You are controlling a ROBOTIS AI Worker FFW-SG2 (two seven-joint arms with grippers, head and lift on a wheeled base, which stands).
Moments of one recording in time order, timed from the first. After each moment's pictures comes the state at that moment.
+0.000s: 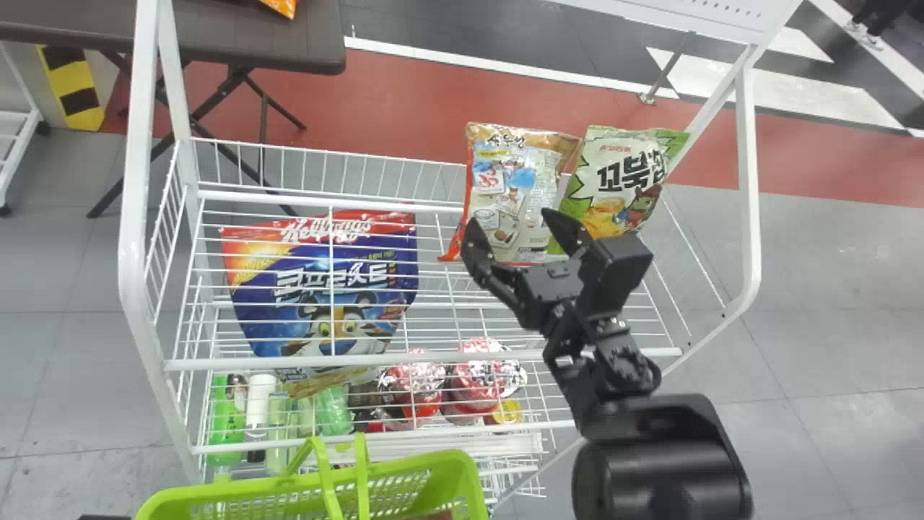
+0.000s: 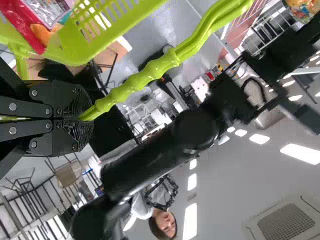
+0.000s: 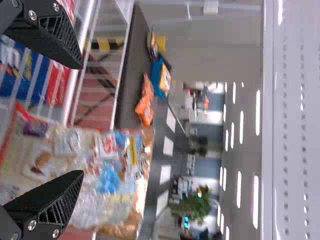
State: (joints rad) left arm 0.69 0.14 -0.16 -2.18 0.11 0.85 -1.37; right arm 0.25 -0.07 -0.10 -1.85 0.02 0.08 0.18
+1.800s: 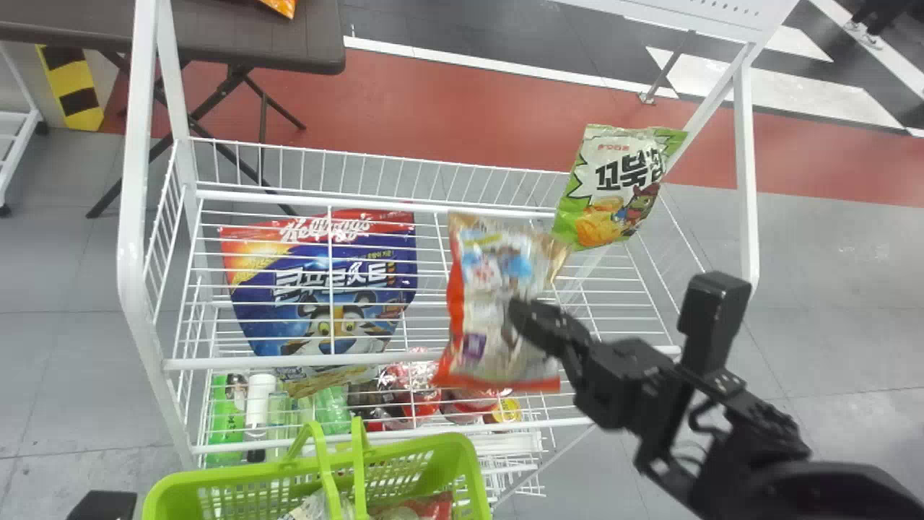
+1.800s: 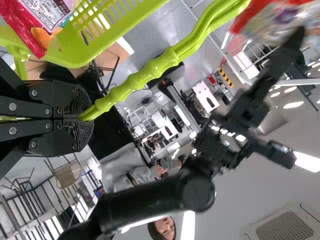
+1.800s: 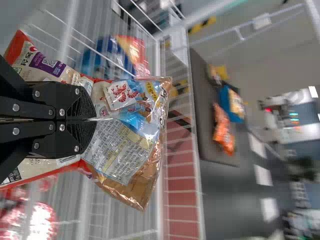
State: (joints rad) left arm 0.63 0.13 -0.15 -2.14 0.12 0.89 -1.35; right arm 0.59 -0.06 -0.35 -2.50 -0.23 1.01 0.59
